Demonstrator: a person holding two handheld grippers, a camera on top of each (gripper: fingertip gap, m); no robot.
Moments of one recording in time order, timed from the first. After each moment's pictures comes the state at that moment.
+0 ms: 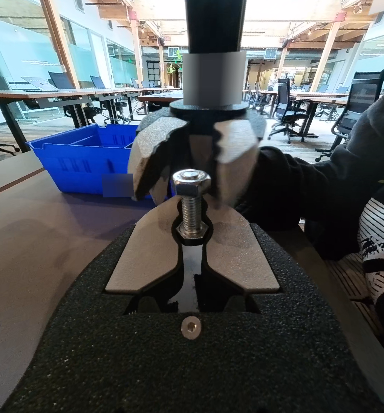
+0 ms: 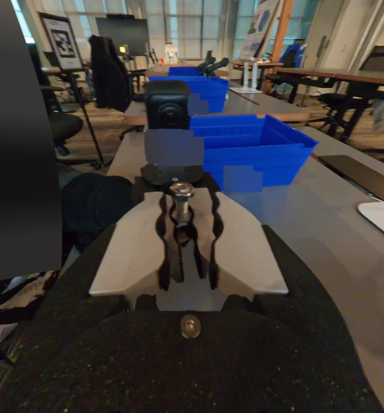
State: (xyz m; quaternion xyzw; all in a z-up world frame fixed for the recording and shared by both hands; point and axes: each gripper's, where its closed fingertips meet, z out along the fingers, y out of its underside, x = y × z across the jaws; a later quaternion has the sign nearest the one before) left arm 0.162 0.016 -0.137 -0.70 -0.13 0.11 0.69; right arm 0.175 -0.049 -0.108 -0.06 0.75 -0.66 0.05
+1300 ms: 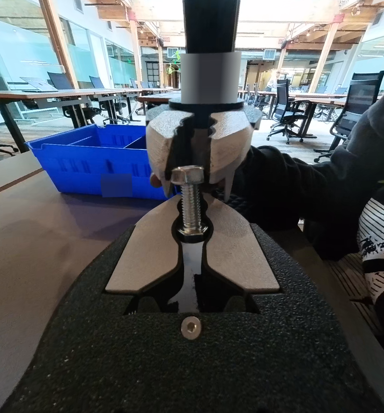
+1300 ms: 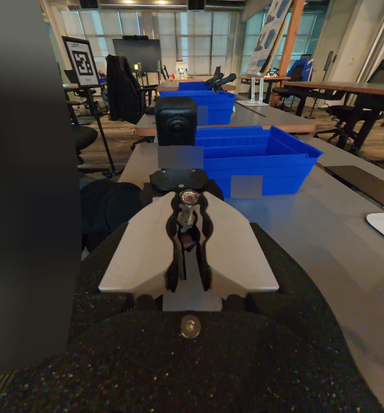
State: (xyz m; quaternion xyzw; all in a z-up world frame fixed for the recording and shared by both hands) left arm 0.163 0.015 -0.137 -0.70 -0.13 0.11 0.69; right arm 0.178 -0.041 -0.098 -0.07 0.73 -0.68 0.07
